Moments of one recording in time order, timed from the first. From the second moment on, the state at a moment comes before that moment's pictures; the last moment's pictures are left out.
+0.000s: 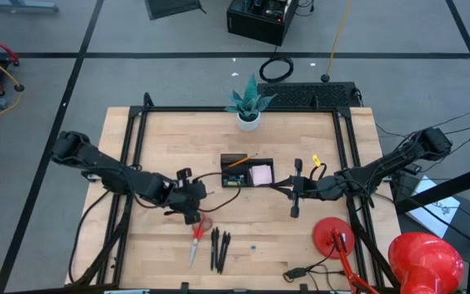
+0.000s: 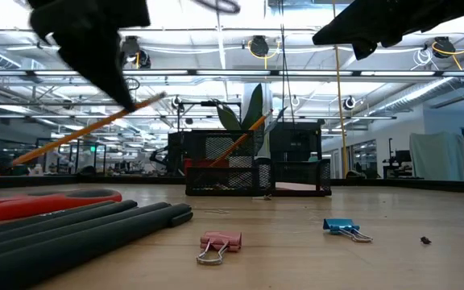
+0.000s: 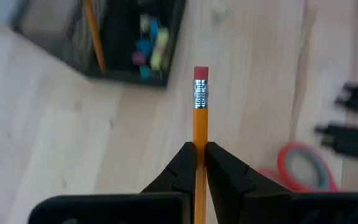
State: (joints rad) left arm -0.38 1.43 0.94 -0.62 -0.40 -0.47; right arm 0.38 1.09 0.50 0.30 0.52 0.02
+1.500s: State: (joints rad) left arm 0.06 1.48 0.94 0.25 -0.27 0.07; right arm 0.38 1.09 0.50 0.31 0.52 -0.01
